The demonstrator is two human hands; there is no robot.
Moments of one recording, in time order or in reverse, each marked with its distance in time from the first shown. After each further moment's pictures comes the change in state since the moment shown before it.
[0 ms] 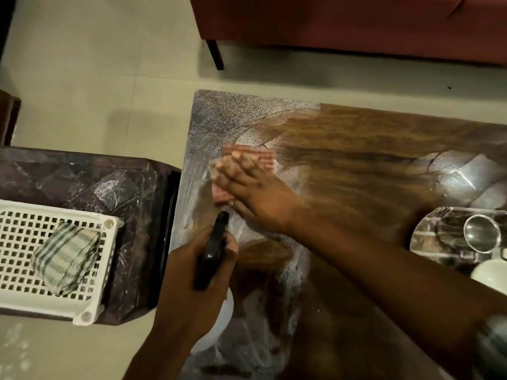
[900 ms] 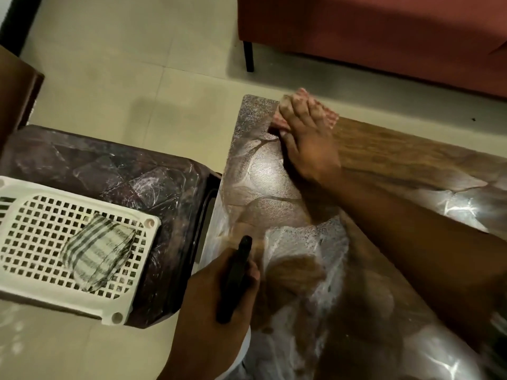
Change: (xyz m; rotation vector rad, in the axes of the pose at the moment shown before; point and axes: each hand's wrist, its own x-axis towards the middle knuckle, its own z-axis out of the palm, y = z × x) left_hand -0.009 0.001 -0.035 -0.107 0.030 -0.181; right_hand 0.087 0.045 -0.054 0.053 0.238 0.477
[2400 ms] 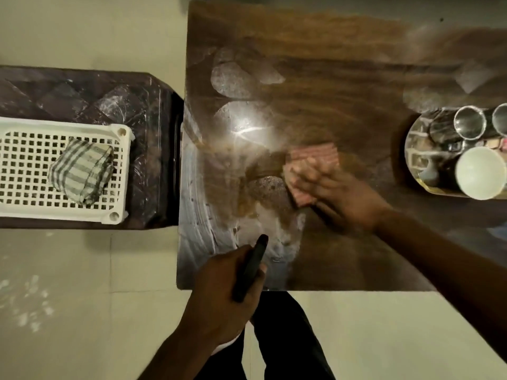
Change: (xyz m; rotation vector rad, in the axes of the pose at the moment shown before) left_hand -0.144 -0.066 0.010 0.324 -0.391 0.020; right_hand -0.331 0.076 0.039 -0.143 -0.192 -0.413
